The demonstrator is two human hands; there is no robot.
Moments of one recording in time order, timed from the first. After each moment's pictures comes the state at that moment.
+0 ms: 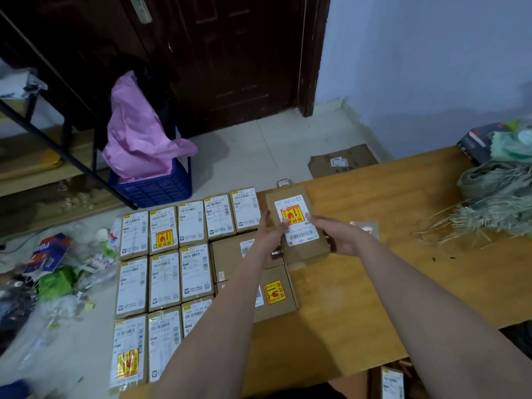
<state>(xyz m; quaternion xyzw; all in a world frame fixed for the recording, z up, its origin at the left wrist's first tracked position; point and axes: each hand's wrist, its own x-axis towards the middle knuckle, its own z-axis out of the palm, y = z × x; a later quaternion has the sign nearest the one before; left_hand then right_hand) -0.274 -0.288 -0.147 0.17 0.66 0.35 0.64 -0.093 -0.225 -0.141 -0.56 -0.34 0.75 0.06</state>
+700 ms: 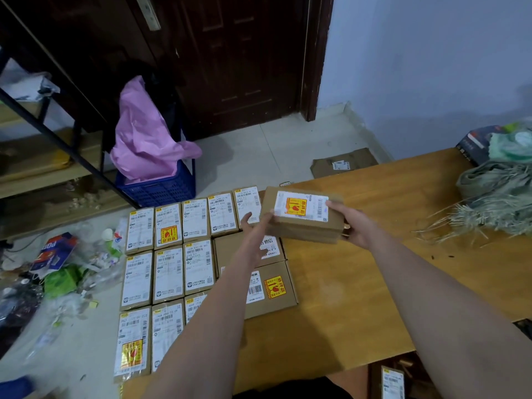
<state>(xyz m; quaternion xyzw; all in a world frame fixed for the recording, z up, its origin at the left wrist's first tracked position) -0.296 -0.309 -0.138 0.11 0.66 0.41 0.62 -0.062 -0.221 -0.133 -0.64 -0.29 0.68 0.21</state>
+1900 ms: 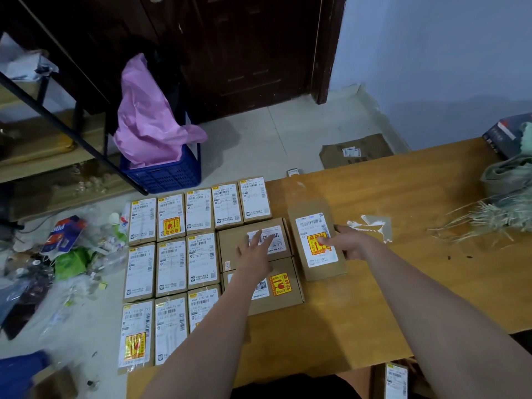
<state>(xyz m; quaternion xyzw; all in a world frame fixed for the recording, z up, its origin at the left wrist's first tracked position) -0.312 -0.346 -0.194 0.59 0.75 -0.08 0.30 -0.079 -0.231 -0.191 -0.63 -0.37 0.68 -0.04</state>
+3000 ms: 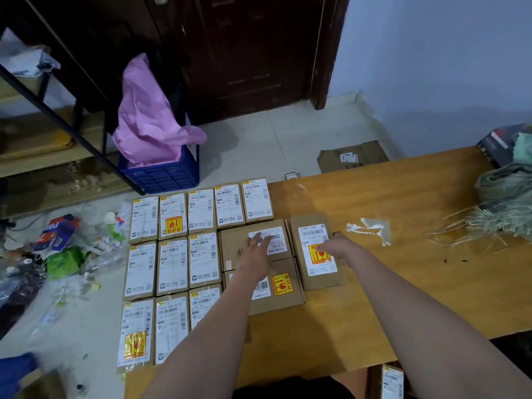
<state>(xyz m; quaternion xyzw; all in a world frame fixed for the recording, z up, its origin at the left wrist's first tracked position) -0.320 -0.348 -0.198 0.58 0.75 -0.07 0.31 -0.111 -0.251 -0.196 -0.72 -0.42 0.55 -0.06</state>
